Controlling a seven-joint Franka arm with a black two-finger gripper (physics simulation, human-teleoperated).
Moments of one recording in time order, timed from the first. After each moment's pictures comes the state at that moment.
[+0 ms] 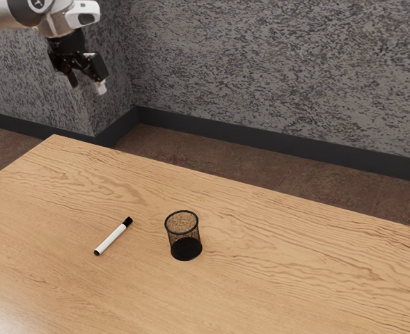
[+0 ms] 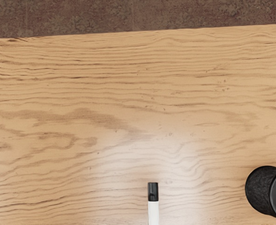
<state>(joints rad) 0.05 0.12 0.16 -1.42 -0.05 1.71 0.25</state>
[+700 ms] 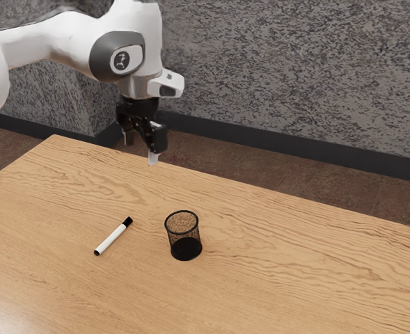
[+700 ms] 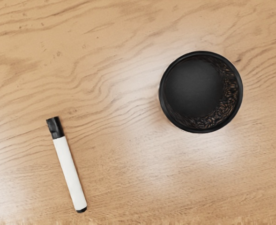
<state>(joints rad) -0.35 0.09 0.18 -1.63 0.12 1.64 0.15</state>
